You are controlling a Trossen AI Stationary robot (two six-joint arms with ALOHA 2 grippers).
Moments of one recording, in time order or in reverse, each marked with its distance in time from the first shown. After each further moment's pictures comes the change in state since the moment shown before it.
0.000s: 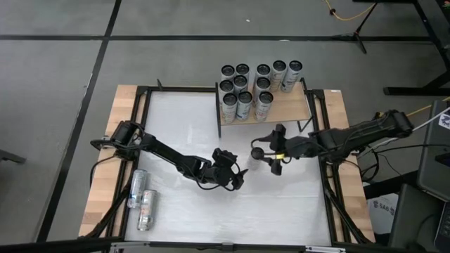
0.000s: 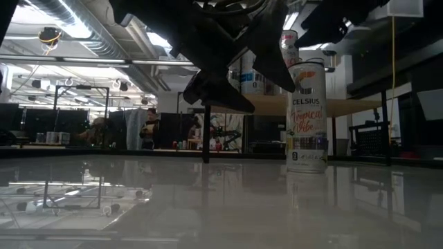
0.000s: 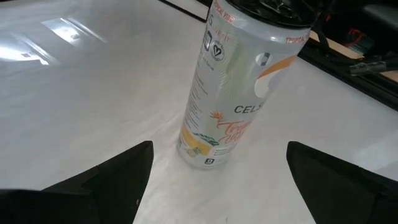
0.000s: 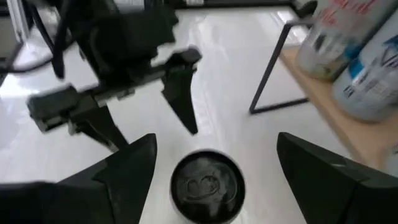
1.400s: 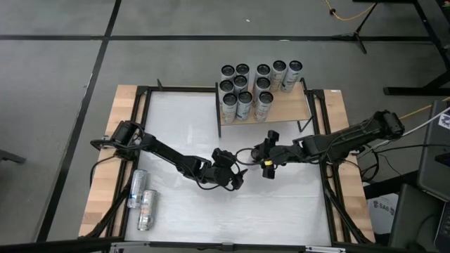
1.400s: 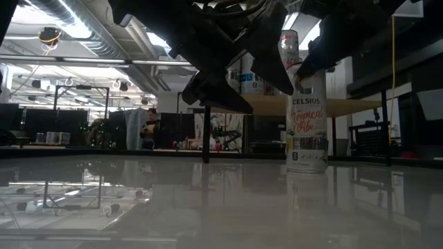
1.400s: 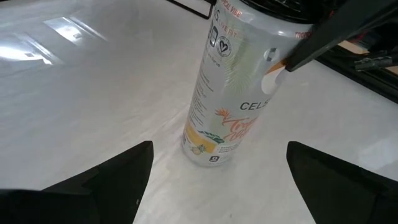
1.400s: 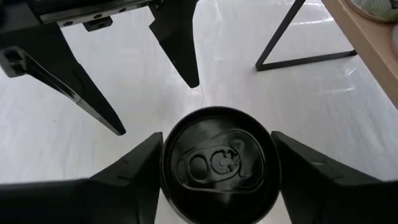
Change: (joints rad) left arm 0.000 0.000 0.000 -0.017 0.000 0.000; right arm 0.002 0.194 -0.001 -0.037 -0.006 0.006
